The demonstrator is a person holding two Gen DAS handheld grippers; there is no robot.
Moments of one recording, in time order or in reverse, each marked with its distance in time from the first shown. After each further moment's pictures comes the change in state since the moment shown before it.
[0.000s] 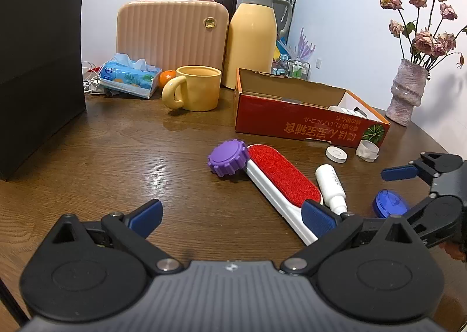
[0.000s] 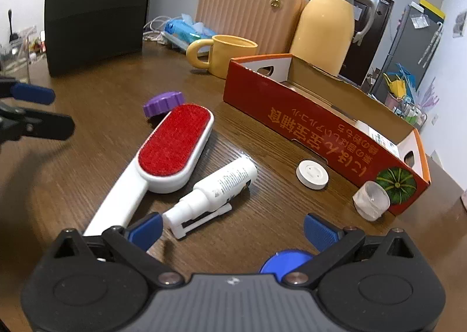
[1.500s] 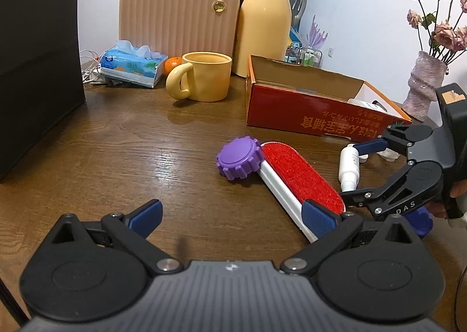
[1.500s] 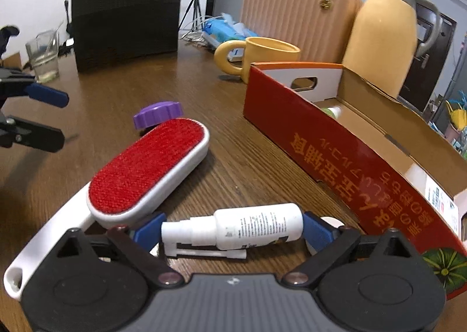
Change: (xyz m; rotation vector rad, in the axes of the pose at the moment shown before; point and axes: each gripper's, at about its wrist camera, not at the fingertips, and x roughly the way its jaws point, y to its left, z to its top) left arm 0.039 0.002 0.014 -0.013 0.061 0.041; right arm 0.069 -0.056 0.031 -0.131 -0.048 0.258
